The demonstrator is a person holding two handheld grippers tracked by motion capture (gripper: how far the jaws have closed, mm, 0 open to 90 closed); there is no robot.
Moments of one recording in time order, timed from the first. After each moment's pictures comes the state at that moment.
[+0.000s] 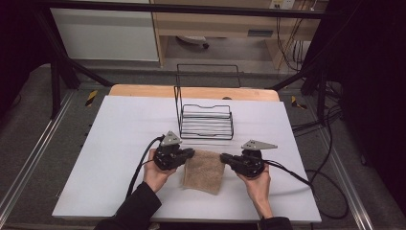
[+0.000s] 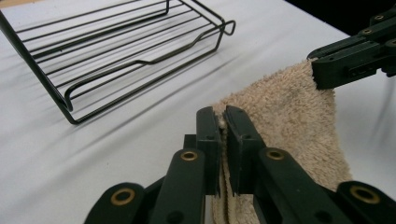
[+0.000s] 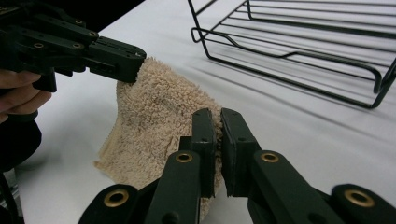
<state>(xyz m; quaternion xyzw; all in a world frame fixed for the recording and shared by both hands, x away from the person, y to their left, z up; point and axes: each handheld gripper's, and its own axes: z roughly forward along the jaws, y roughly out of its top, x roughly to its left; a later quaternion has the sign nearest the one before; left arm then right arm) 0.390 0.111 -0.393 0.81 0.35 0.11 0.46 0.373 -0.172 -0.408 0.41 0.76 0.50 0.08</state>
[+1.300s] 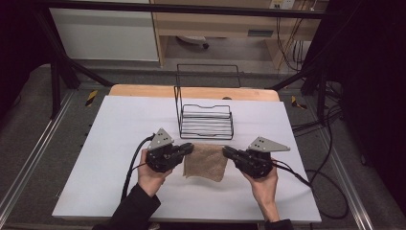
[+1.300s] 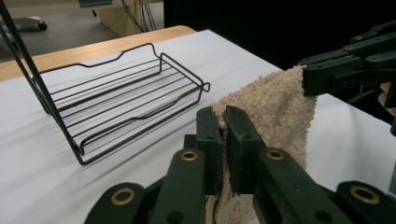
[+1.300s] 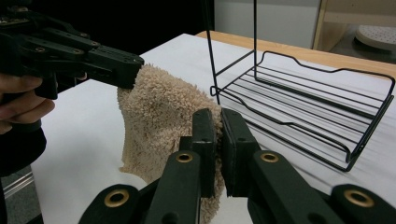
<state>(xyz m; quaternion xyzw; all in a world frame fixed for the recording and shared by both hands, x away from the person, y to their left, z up) 0.360 0.119 -0.350 0.77 0.34 0.14 0.53 0.348 -0.175 -0.359 0.35 0.74 0.55 0.15</state>
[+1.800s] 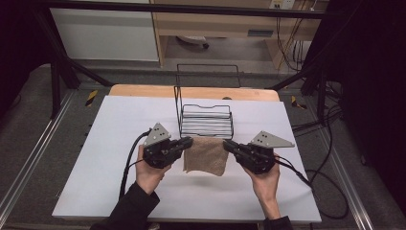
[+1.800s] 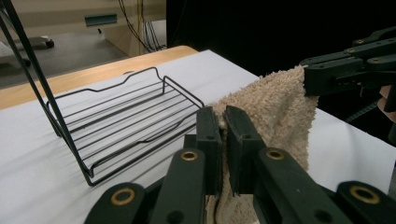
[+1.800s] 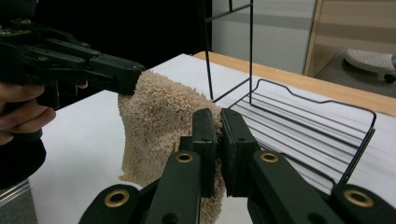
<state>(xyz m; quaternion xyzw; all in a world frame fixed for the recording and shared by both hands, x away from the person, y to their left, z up) 0.360 0.121 -0.328 0.75 0.33 0.16 0.55 0.347 -0.173 -0.334 0.34 0.73 0.56 0.17</state>
